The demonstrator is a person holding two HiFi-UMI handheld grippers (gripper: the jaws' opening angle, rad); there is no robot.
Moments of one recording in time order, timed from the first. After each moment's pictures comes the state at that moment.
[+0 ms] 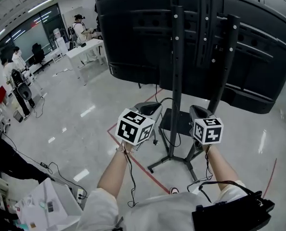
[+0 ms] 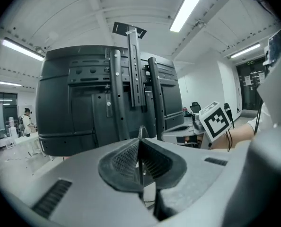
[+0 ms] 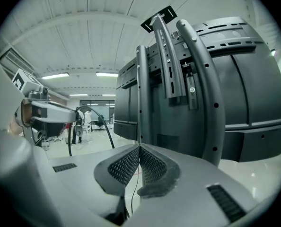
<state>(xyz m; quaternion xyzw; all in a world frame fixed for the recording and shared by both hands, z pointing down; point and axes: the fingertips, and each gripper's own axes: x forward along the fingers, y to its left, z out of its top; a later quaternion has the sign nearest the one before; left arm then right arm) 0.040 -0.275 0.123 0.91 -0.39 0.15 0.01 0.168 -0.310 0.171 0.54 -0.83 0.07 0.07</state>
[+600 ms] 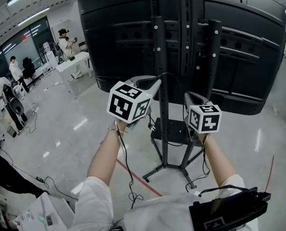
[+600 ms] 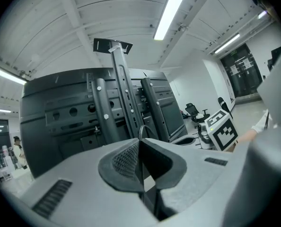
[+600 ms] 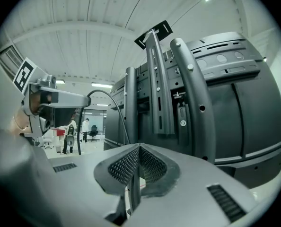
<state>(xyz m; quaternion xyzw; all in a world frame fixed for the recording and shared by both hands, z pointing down) 0.097 -0.325 -0.013 0.92 -0.35 0.12 -0.11 0.202 -0.343 0.070 0.58 -0.82 0.03 0.01</state>
